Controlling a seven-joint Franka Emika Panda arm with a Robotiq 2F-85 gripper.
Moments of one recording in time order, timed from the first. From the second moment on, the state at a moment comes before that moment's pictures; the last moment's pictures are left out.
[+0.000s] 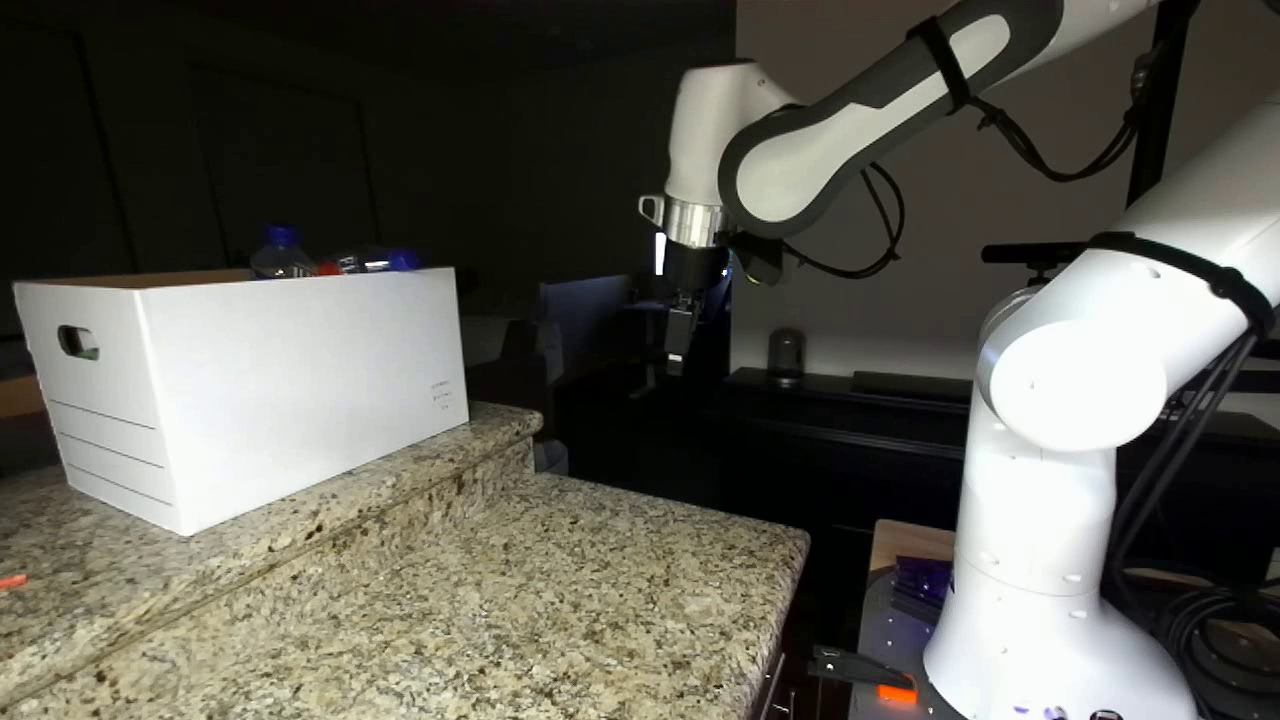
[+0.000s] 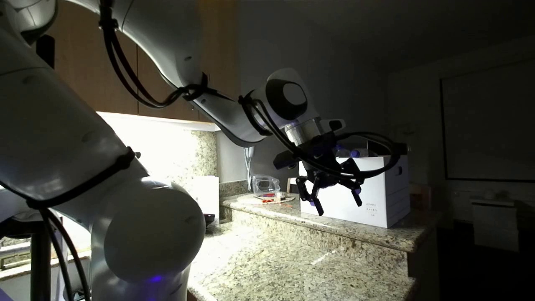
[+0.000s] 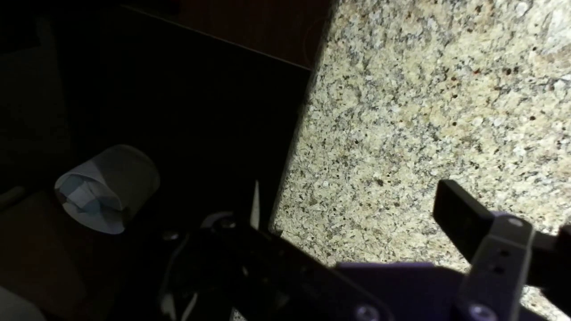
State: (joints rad) arm -0.10 -0.72 -0.05 -2.78 -0.38 2.34 -0.14
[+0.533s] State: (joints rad) arm -0.10 -0.71 -0.05 -2.78 -0.38 2.44 -0.14
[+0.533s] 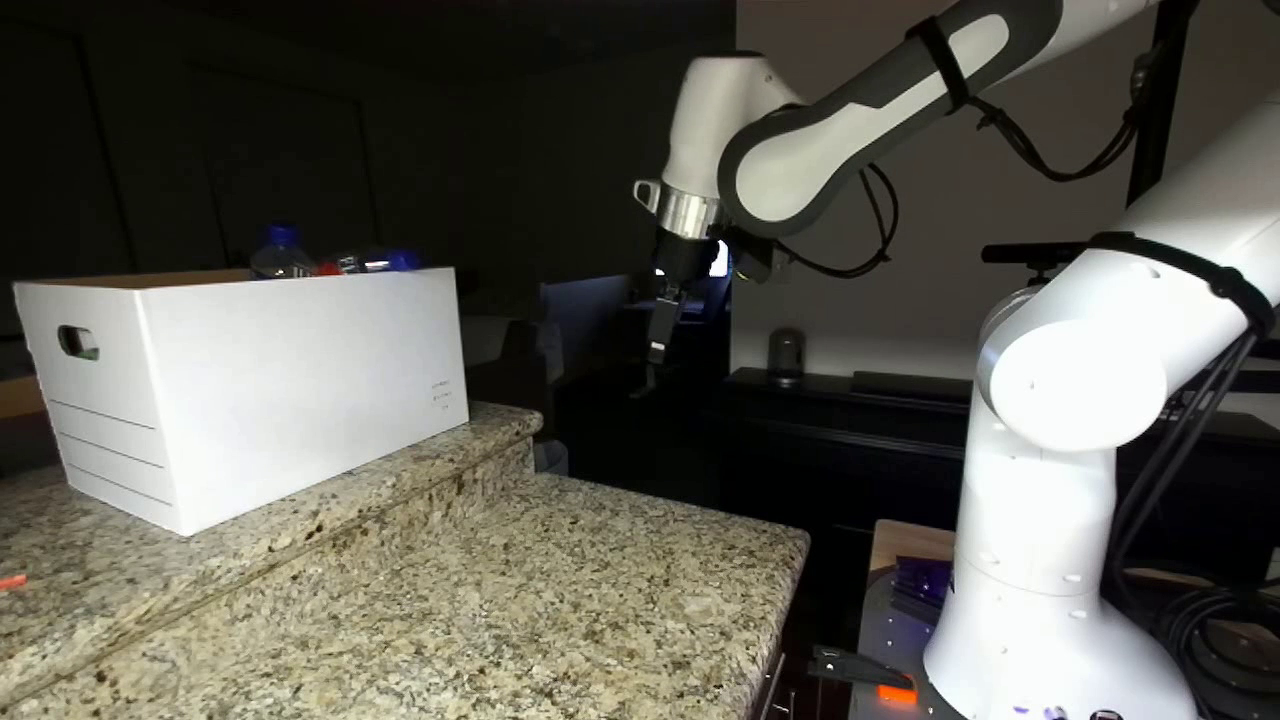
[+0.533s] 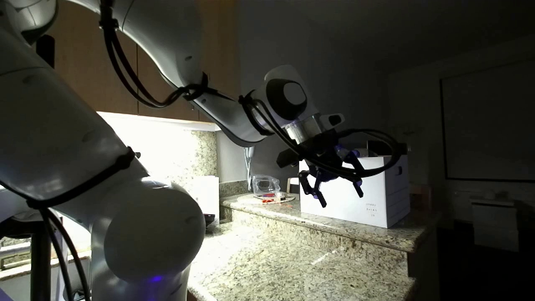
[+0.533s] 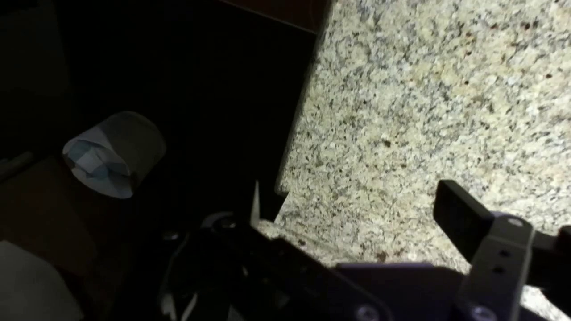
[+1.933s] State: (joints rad) arm -0.04 -0.54 0.08 -2.41 -0.25 2.80 -0.03
